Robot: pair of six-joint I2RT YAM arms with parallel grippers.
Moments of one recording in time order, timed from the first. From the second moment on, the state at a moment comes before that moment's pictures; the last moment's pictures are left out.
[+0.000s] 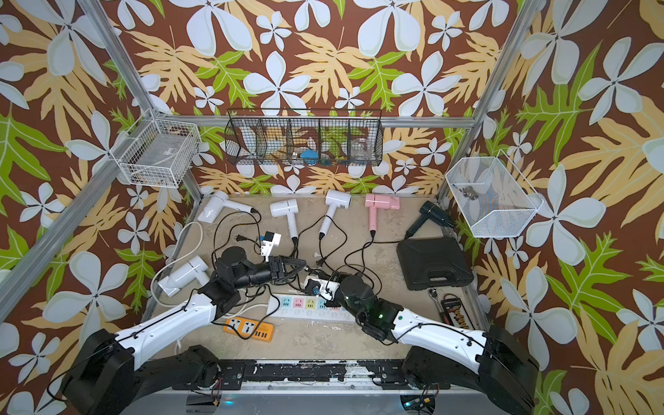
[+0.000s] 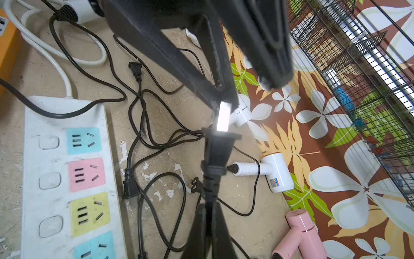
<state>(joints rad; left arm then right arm) -0.53 1.16 0.57 0.45 0.69 -1.14 0.95 1.11 0.52 0.25 0.23 -0.67</state>
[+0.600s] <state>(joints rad) -0.53 1.17 0.53 0.46 0.69 -1.11 0.94 1.10 0.52 0.25 0.22 -0.63</state>
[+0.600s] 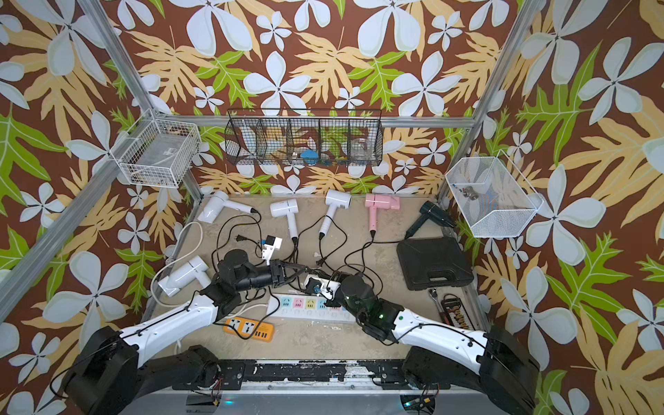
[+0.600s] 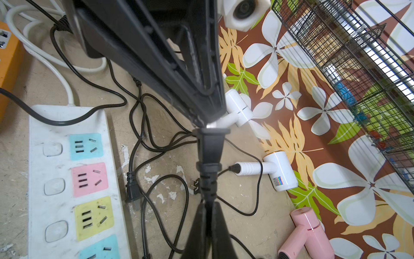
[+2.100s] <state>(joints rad) -0.69 1.38 0.43 1.15 0.44 -1.71 0.53 0.91 0.31 0.56 -0.57 0.95</state>
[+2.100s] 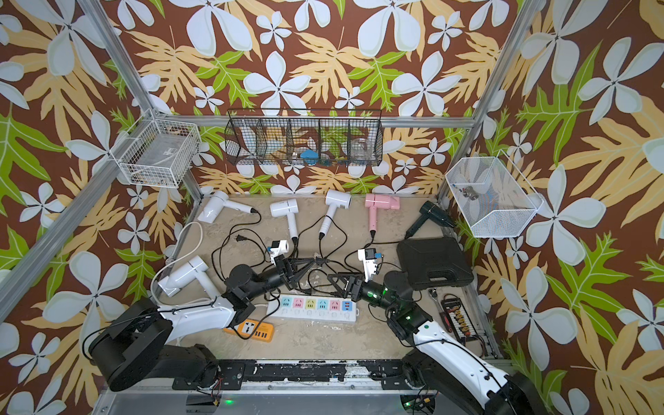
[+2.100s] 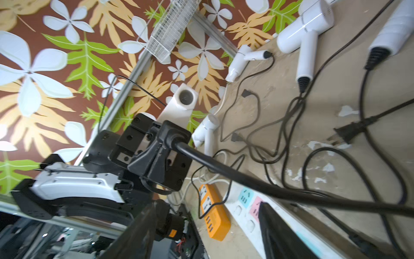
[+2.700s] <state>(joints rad) -0.73 1.41 0.42 1.26 0.41 -1.72 0.53 1.02 0.38 0.80 -0.63 1.23</state>
